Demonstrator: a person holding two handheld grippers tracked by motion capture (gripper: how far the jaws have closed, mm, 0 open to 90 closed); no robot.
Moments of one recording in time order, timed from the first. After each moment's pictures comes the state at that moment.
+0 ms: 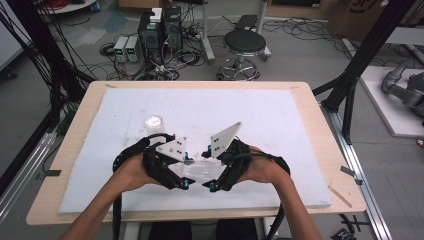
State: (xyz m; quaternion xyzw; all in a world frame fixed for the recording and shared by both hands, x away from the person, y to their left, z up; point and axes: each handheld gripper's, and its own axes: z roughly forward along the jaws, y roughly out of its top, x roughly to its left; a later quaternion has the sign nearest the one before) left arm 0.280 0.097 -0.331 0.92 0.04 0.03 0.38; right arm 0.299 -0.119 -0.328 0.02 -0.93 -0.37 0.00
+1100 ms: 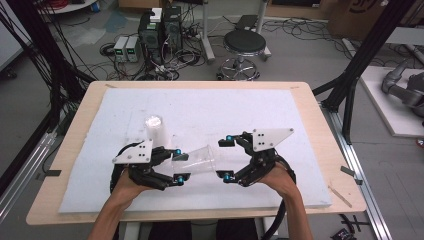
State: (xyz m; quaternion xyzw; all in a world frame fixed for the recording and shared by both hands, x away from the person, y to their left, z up) left arm 0.276 0.143 -0.388 0.75 0.08 0.03 0.66; right arm 0.294 -0.183 -0.341 -0.04 -0.80 -0.60 -0.02
